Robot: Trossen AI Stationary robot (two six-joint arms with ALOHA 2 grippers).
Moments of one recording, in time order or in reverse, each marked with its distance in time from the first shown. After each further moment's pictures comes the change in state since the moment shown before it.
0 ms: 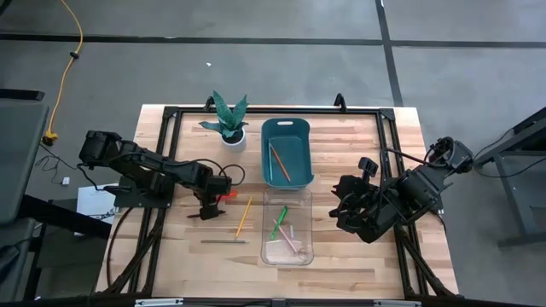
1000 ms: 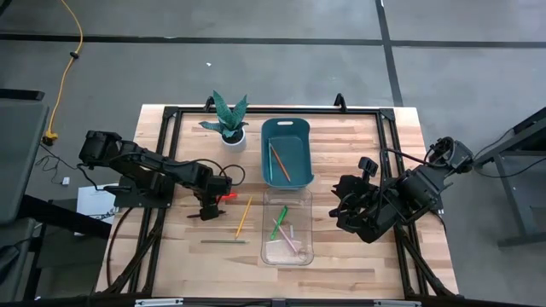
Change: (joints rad) left arm -0.001 0.000 0.000 0.005 0.012 0.000; right arm 0.000 0.000 0.000 0.000 0.007 -0.003
